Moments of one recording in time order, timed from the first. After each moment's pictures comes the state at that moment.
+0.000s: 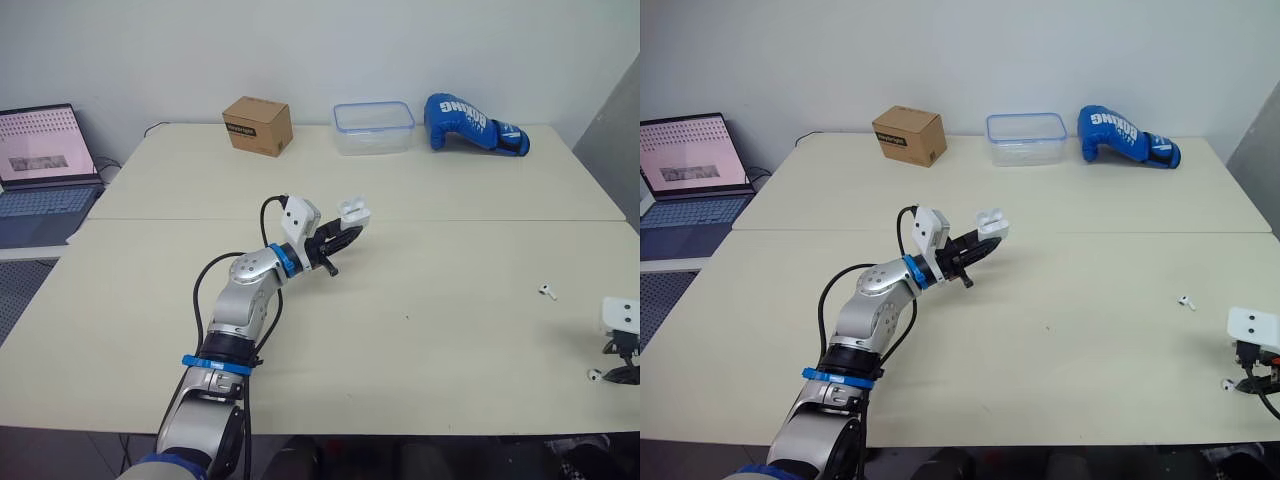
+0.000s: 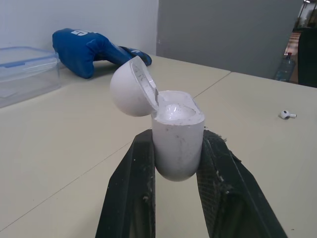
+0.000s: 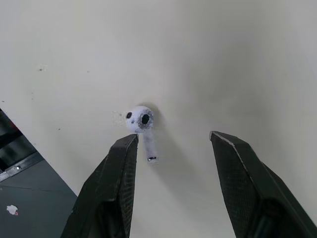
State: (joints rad) left arm -0.62 0.19 -0.03 0.32 -0.27 0.13 -0.82; right arm 0.02 -1.39 -0.05 0.19 0.02 0.28 1.35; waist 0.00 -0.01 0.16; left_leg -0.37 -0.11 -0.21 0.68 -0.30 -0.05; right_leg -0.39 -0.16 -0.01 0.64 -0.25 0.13
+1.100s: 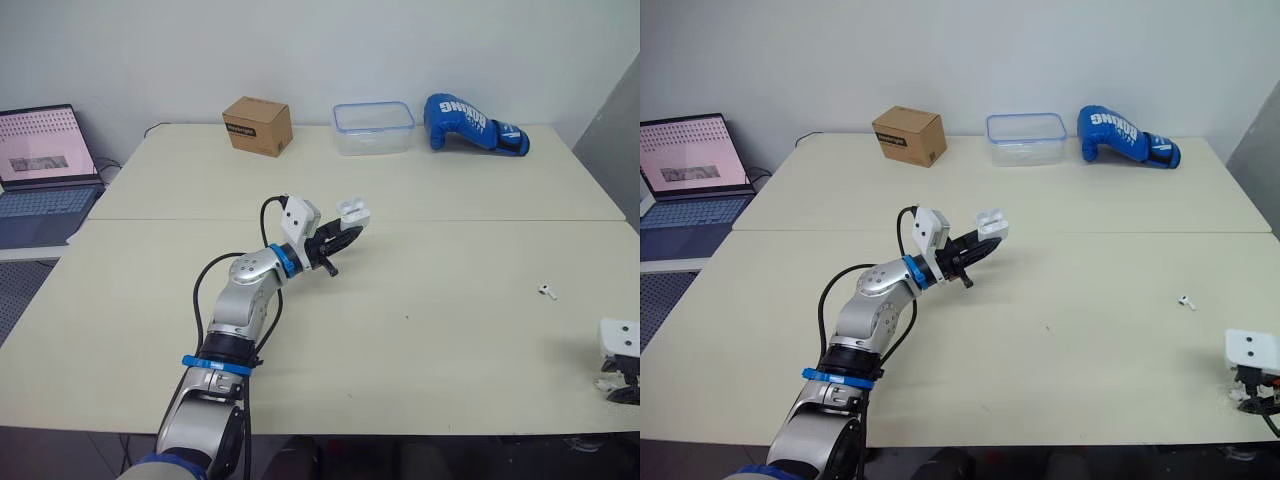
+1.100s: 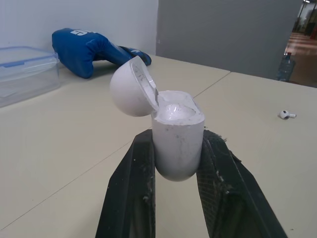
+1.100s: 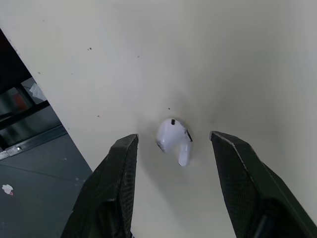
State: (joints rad) left arm -0.62 0.19 -0.03 0.32 -0.27 0.13 -0.82; right arm 0.22 -1.39 -0.14 0.08 0.02 0.18 1.34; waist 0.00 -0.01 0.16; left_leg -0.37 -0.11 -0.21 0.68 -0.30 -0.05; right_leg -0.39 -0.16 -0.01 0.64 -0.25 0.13
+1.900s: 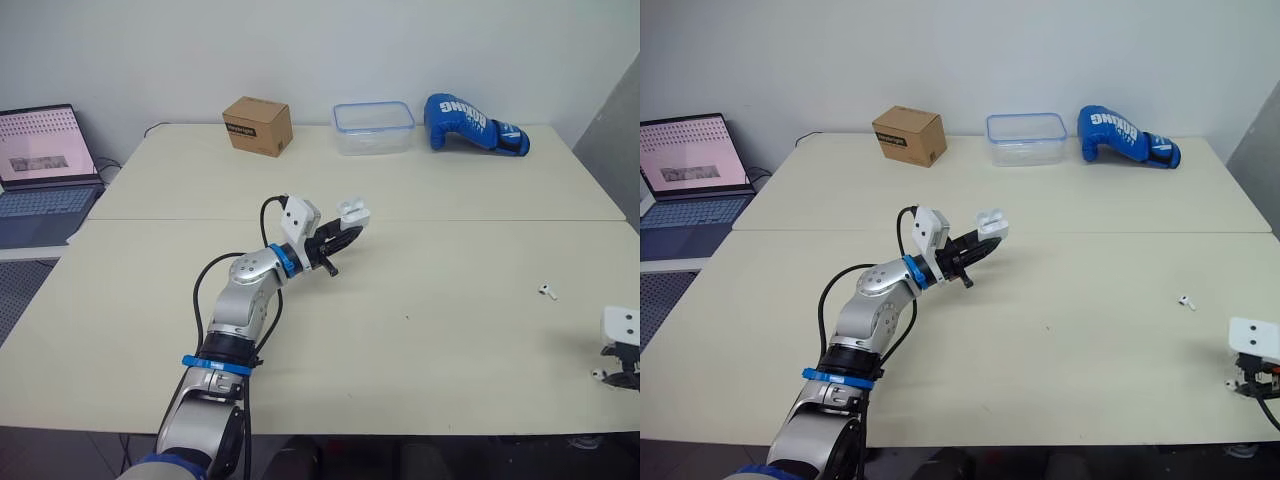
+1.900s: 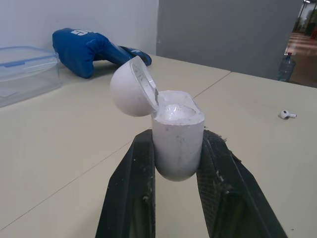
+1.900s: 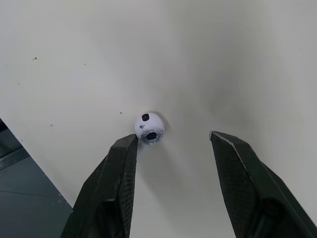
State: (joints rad) left arm -0.62 0.19 -0.03 0.32 -0.27 0.13 -0.82; right arm 0.11 -1.36 -0.12 0.16 0.01 0.17 1.30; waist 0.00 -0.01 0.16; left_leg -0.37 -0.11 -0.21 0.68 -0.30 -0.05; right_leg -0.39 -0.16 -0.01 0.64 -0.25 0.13
